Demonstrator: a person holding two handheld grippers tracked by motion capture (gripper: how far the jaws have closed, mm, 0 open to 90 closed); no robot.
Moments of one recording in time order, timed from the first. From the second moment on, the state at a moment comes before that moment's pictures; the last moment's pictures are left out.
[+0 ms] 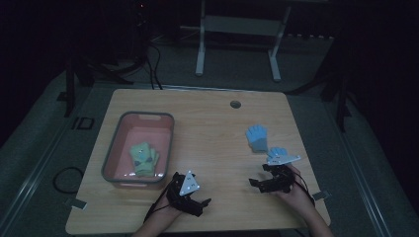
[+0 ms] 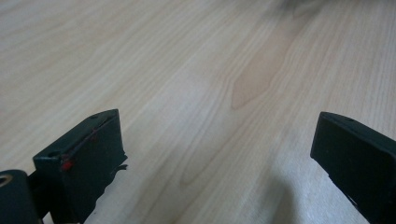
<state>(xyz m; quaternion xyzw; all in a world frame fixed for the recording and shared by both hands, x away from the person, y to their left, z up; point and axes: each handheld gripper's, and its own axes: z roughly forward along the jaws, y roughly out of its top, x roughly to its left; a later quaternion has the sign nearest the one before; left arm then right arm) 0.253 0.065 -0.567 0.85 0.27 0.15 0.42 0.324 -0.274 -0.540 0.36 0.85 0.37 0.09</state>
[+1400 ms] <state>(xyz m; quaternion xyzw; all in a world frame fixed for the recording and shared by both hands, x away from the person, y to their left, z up) 0.249 0.066 -0.567 0.85 0.27 0.16 0.43 0.450 -0.286 -0.521 0.42 0.82 0.34 0.18</state>
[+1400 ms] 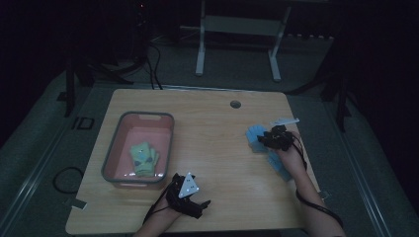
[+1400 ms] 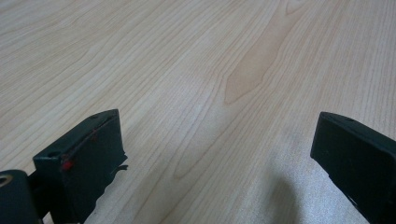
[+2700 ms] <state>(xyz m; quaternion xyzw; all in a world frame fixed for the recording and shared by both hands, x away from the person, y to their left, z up) 0.250 0.067 -0.567 0.85 0.27 0.16 0.43 0.416 -0.256 -0.495 0.45 0.79 0.36 0.19</state>
